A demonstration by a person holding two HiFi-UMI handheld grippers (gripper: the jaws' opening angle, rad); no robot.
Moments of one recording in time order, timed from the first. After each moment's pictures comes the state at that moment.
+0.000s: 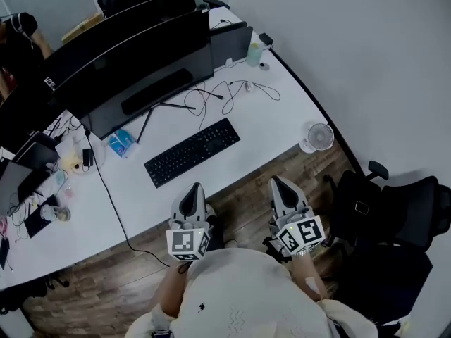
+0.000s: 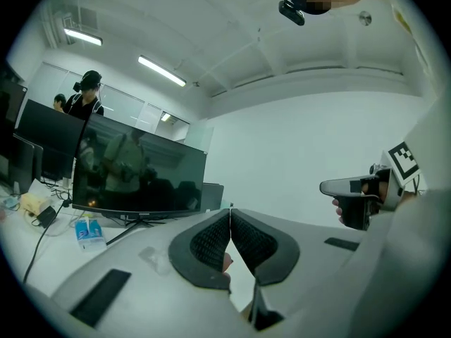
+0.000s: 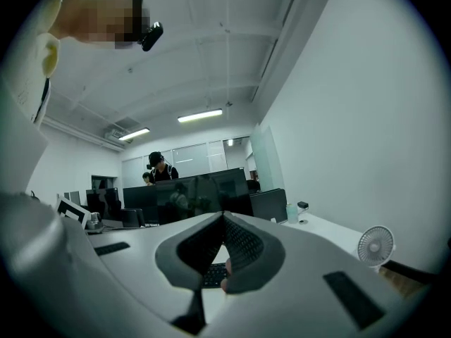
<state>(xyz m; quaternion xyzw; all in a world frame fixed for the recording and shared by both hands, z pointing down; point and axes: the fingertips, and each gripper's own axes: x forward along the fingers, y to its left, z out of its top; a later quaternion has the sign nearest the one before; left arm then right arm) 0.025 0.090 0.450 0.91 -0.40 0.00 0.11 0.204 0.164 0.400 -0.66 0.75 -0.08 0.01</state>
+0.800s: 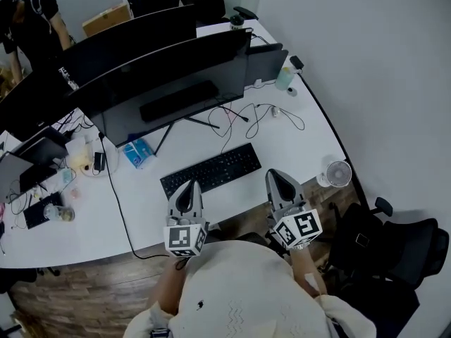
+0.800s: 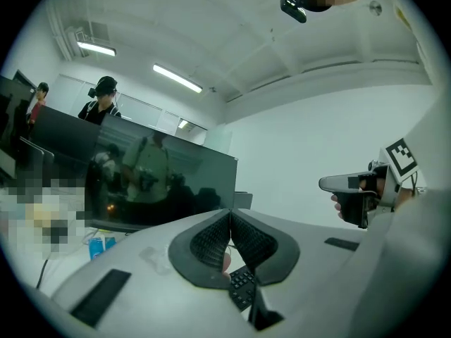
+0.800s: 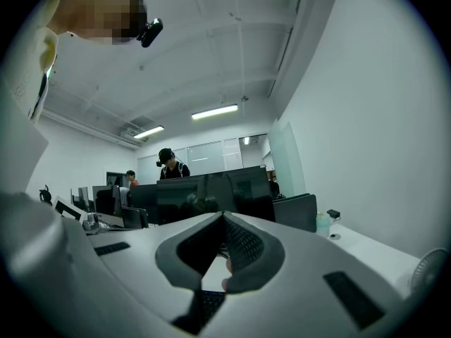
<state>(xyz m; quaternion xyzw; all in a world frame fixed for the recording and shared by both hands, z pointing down) -0.021 -0.035 0.449 0.88 -0.47 -0.02 0.10 0.171 0.008 0.390 -0.61 0.79 -0.07 0.00</state>
